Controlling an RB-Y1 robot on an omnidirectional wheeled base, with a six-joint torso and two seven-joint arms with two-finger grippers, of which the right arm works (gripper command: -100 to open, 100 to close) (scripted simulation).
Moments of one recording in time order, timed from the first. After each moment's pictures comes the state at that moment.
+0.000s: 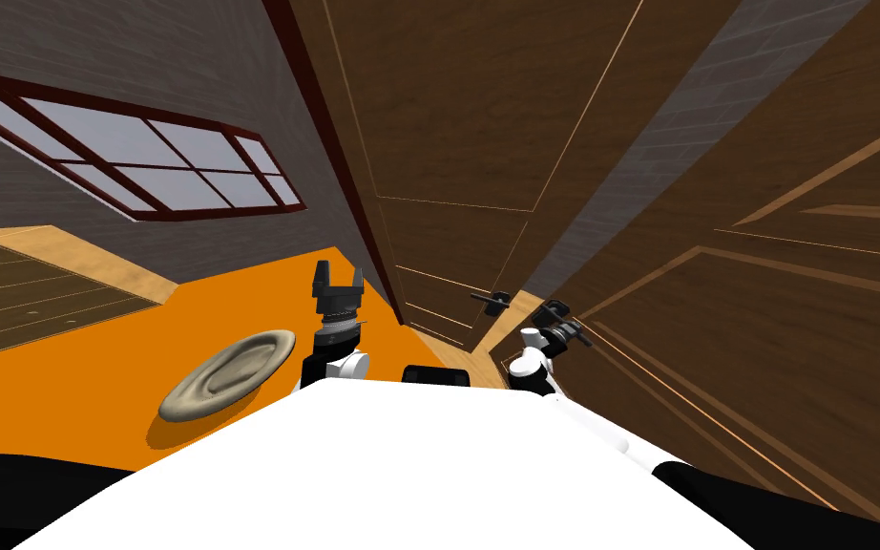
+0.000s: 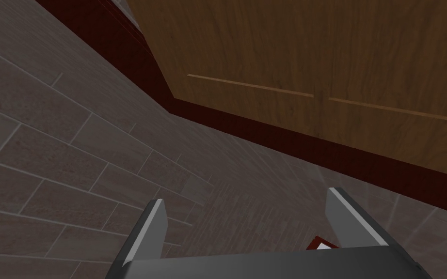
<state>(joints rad) -0.45 -0.06 -1.22 -0.86 -0.31 -0.57 0.65</state>
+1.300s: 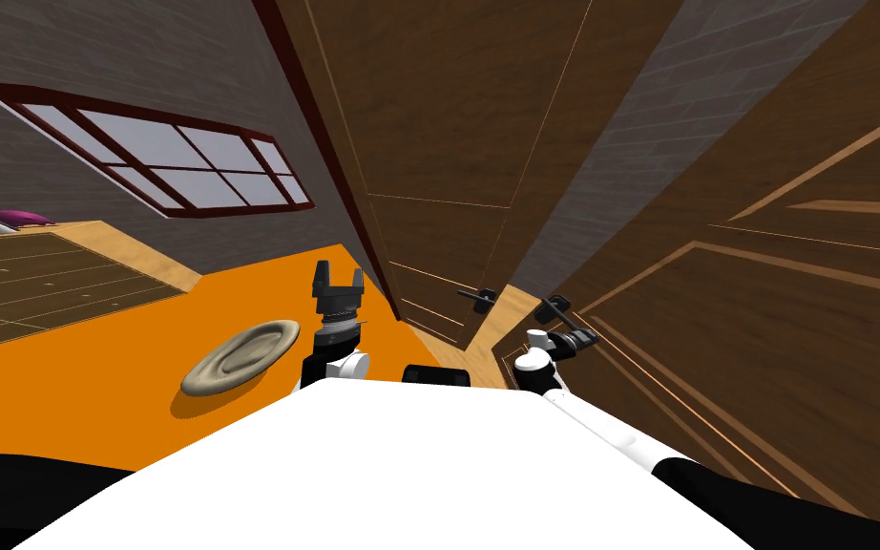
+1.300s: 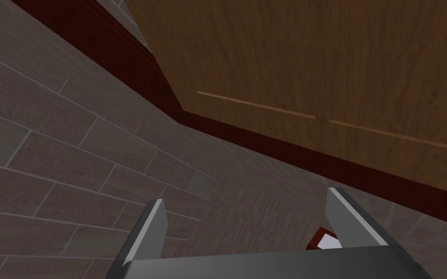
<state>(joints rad) -0.48 -0.10 -1.32 -0.81 -0.34 -0.66 0.71</state>
